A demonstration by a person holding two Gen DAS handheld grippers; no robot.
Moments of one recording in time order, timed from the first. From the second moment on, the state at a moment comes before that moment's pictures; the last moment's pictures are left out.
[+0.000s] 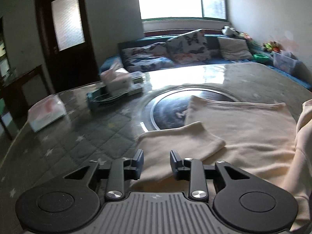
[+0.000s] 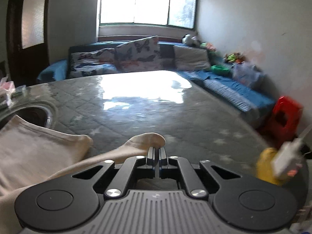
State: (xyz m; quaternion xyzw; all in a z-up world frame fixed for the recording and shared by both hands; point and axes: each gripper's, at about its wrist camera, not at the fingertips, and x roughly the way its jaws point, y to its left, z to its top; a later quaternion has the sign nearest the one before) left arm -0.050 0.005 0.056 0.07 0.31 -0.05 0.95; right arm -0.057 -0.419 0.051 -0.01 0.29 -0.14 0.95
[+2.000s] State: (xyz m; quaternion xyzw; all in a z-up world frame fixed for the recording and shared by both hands) left arm 0.140 -0.054 0.018 0.12 0.36 -0.08 0.92; right arm 0.077 -0.351 0.034 0.01 0.39 0.07 0.92
